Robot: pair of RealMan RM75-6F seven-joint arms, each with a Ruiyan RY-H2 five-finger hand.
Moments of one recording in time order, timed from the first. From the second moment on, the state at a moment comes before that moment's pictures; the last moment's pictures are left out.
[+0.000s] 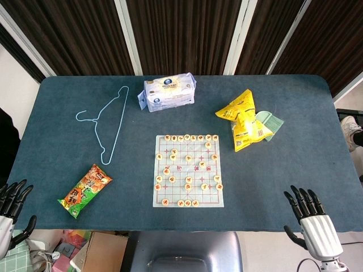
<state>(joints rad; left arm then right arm) 0.03 -1.06 0.05 -1.59 1.79 1.73 -0.02 -0.08 -1.18 -0.09 -1.68 -1.79 1.60 -0.27</state>
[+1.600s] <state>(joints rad) 0.02 -1.05 0.04 -1.58 1.76 1.73 -0.08 0.70 -1.62 0.15 -1.40 -1.50 0.77 -0.50</state>
